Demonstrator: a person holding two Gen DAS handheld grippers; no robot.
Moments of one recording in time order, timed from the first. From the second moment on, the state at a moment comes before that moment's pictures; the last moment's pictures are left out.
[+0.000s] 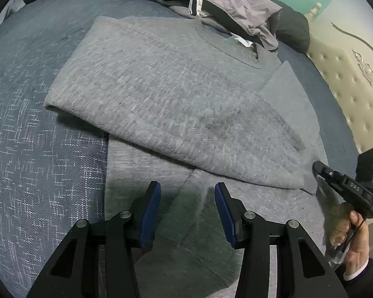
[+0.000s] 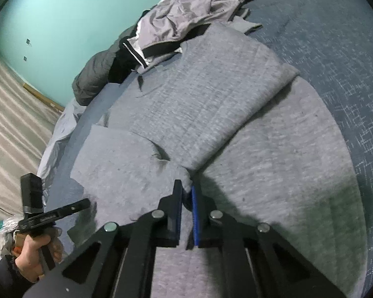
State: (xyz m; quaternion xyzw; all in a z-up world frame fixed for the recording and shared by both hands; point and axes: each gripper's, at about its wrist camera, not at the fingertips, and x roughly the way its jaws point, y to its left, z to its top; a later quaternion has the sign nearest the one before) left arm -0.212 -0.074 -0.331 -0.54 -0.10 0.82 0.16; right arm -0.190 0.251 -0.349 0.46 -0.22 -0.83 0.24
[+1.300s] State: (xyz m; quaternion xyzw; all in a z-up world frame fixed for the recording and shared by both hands) left arm -0.263 -0.118 -0.323 -0.51 -0.02 0.85 0.07; right arm -0.168 0.368 -0.308 0.34 -0.36 -0.86 0.14
